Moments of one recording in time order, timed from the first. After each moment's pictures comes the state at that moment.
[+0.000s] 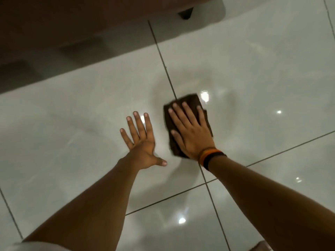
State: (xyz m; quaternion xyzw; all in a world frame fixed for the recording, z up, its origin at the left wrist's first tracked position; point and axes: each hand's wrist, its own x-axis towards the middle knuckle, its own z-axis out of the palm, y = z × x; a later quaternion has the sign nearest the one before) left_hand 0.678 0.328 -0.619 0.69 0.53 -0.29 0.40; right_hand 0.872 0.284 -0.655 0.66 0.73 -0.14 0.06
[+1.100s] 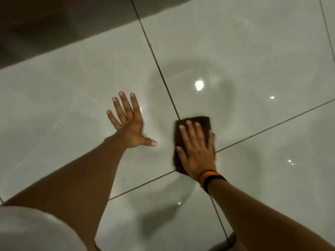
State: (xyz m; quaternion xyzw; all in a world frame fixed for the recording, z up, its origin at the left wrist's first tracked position) left_hand 0.684 0.328 -0.613 0.70 0.53 -0.30 0.37; right_hand 0.863 0.144 -0.643 0.76 0.61 -0.21 0.08
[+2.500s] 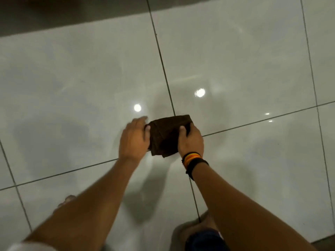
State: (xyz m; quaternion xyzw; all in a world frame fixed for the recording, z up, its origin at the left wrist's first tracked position) left_hand 0.690 0.179 -0.567 0.65 0.66 0.03 0.37; right_hand 0.859 0.141 -0.574 0.87 0.25 -0.41 -0.11
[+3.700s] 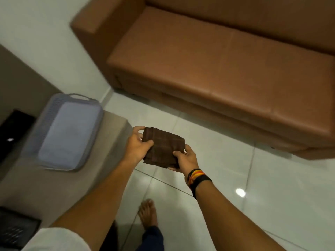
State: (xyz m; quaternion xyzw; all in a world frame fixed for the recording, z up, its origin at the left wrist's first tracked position) left_hand 0.238 0.184 -0.132 0.24 0.80 0.39 0.39; right_hand 0.419 0.226 -0.123 0.61 0.31 -0.71 -0.16
